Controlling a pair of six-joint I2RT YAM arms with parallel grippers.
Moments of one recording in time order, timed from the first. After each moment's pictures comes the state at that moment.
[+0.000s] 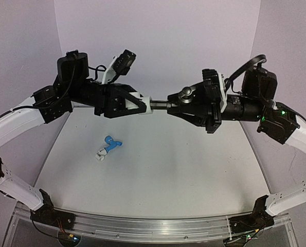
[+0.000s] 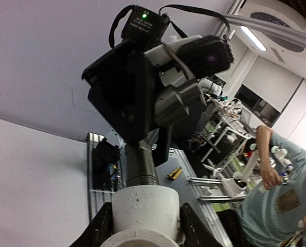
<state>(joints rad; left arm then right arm) -0.90 1.35 1.45 -0.11 1.04 -0.41 1.01 1.18 1.34 -0.15 -0.51 -0.53</state>
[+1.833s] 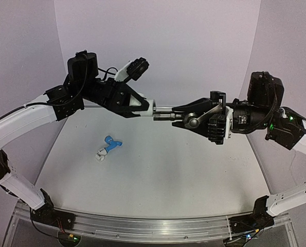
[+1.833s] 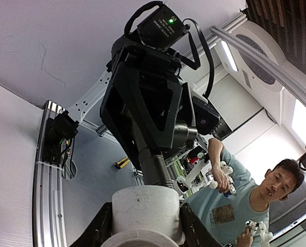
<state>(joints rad) -0.87 1.45 1.47 0.00 1.23 -0.83 1.08 1.12 1.31 -0.25 -0.43 -1.16</state>
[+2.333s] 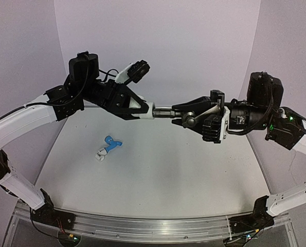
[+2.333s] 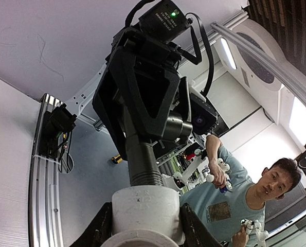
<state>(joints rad) -0.87 1.45 1.47 -0.03 1.25 -0.83 1.08 1.12 1.31 -0.25 -0.37 -1.22</state>
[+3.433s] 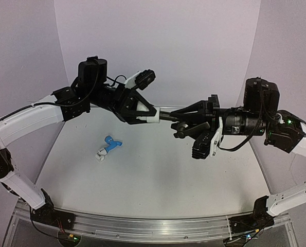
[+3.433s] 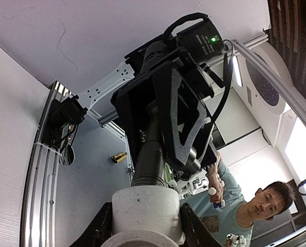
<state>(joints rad) -0.87 1.49 1.47 -0.07 1.20 -0.90 1.12 1.12 1.28 -0.28 -0.24 -1.48</state>
